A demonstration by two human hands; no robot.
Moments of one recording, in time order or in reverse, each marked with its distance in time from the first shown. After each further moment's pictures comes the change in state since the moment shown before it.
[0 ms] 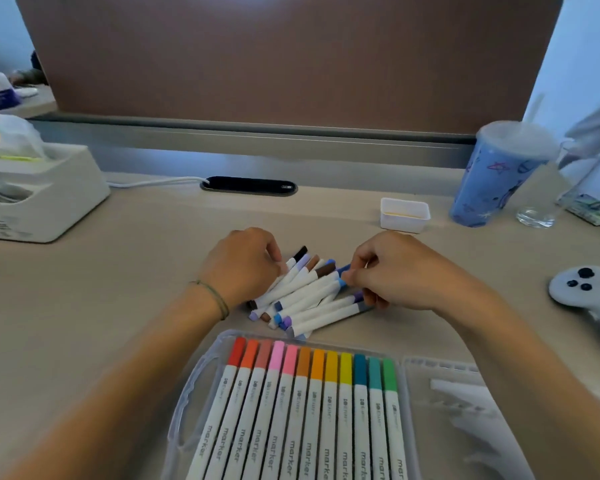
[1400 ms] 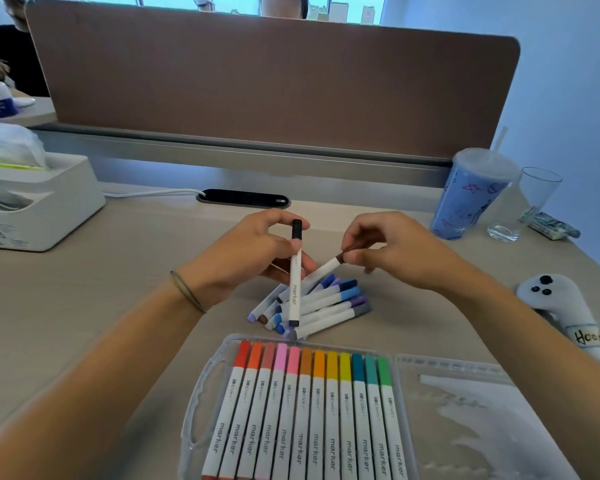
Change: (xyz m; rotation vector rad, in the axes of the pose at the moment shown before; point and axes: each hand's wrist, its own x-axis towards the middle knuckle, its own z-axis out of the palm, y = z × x) left_hand -0.026 0.023 -0.049 -0.875 -0.347 0.096; right_hand 0.009 0.010 -0.022 0.135 0.146 -0.327
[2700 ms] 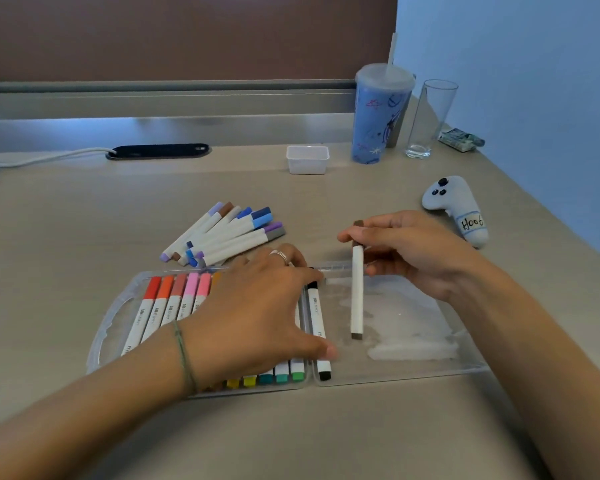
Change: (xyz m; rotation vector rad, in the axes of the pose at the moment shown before) left_hand -0.080 -0.012 0.147 1.127 -0.206 0.265; right_hand -0.151 0.048 -0.007 0.793 0.141 0.491
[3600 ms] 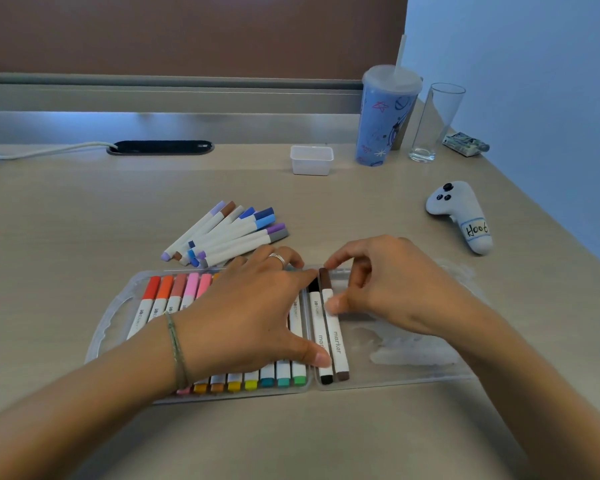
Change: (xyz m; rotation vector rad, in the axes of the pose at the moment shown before) left_hand 0.006 -0.015 0.002 0.033 -0.037 0.057; right_hand -0.027 -0.008 0.037 -0.907 0.004 -0.101
